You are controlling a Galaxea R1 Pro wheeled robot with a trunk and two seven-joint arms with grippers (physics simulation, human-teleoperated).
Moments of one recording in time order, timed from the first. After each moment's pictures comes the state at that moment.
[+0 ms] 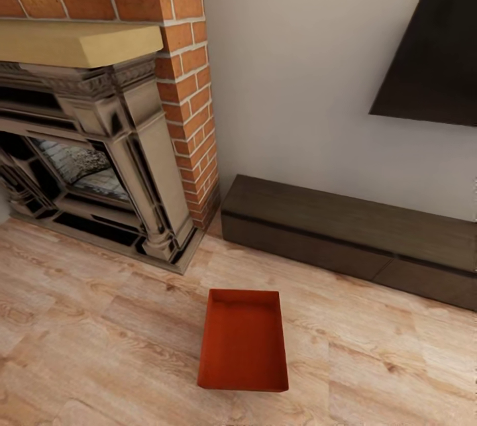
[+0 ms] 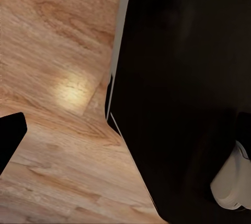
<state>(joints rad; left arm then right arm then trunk) -0.22 0.04 0.04 0.00 0.14 -0.02 0.03 -0.12 -0.03 0.09 0.02 -0.03 -0.16 0.04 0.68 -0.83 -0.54</state>
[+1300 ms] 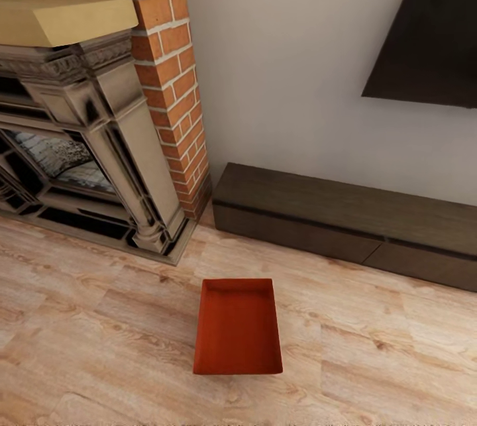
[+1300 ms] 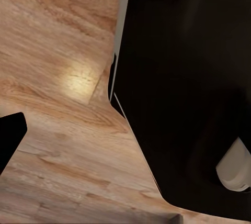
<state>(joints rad) -0.22 0.04 0.04 -0.01 0.14 -0.02 0.03 -0.12 -0.03 0.09 0.02 -0.03 -0.16 0.04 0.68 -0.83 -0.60</state>
